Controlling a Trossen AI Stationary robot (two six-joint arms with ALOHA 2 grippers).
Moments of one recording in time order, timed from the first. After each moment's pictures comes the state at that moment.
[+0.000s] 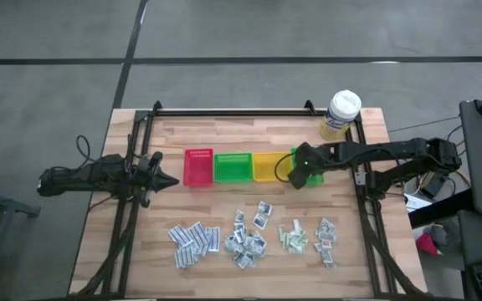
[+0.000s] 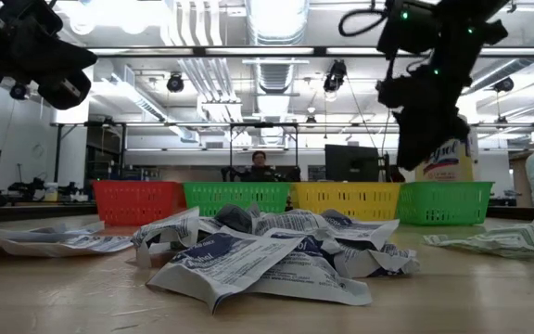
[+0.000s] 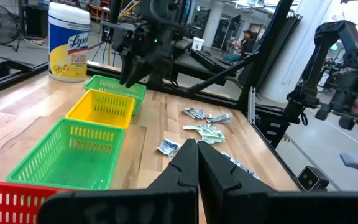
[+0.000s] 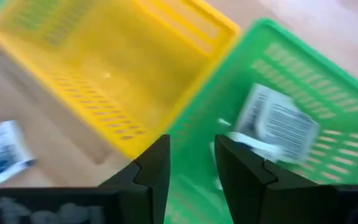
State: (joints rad) left arm 0.00 0.06 0.19 -0.25 0.09 -0.26; right arm -0.14 1.26 0.77 -0.65 0.18 0.70
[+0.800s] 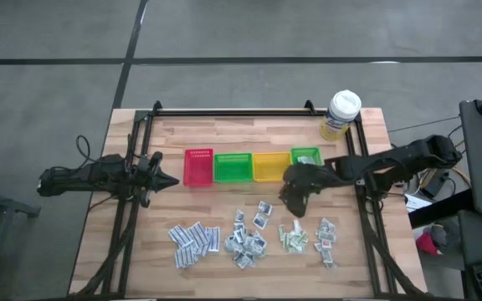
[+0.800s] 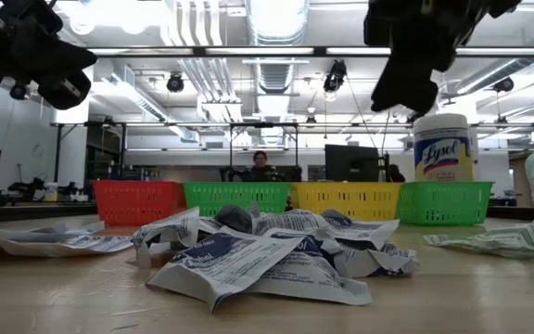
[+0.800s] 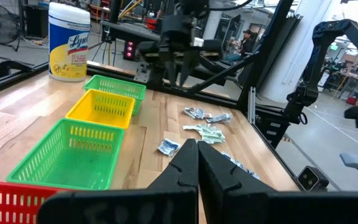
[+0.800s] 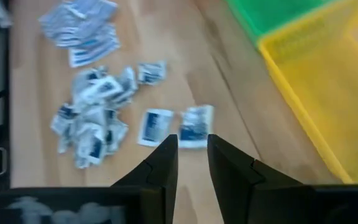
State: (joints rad) left arm 0.00 0.06 0.19 -0.25 0.09 -0.26; right arm 0.14 1.27 0.83 -0.38 0.01 0.56
